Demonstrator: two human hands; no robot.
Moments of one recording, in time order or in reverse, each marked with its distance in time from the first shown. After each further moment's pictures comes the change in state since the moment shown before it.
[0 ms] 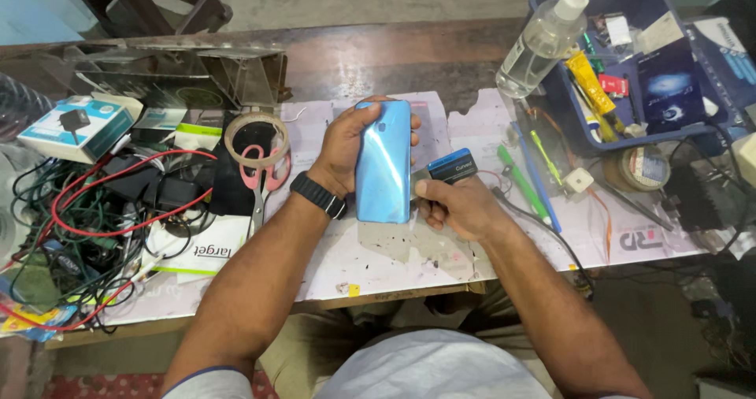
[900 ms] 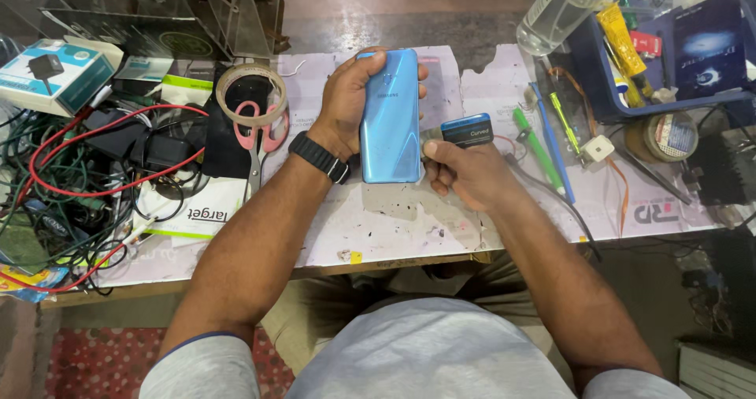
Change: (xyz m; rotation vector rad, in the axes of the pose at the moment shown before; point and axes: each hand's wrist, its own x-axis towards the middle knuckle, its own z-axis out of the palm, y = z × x) left_hand 0.005 -0.003 -0.007 0.067 0.084 0.062; right_hand 0.002 0.008 -0.002 0.002 0.039 -0.046
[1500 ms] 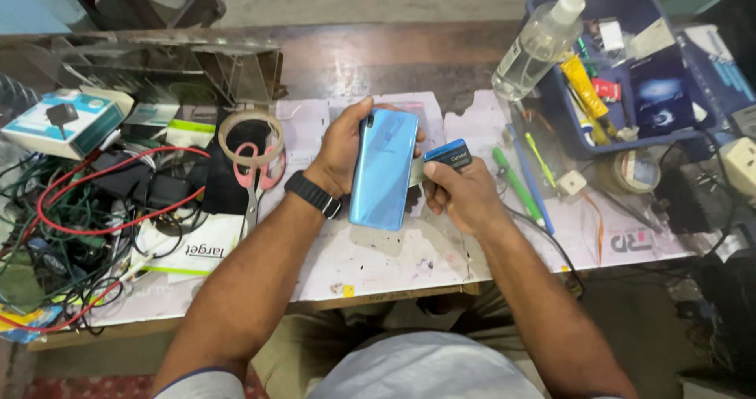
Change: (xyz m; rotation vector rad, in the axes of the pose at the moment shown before) left_hand 0.004 -0.009 -0.006 -0.076 -0.198 -0.114; right_hand 0.000 -0.016 0.003 -0.024 0.131 -0.162
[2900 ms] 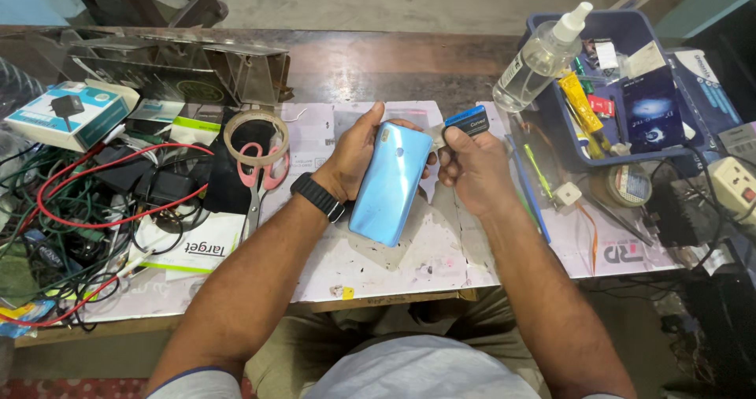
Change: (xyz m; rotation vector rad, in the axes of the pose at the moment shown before) left_hand -0.006 0.003 0.014 0.070 -0.050 -0.106; right_hand 0.030 -0.026 -0.003 0.073 0.098 -0.040
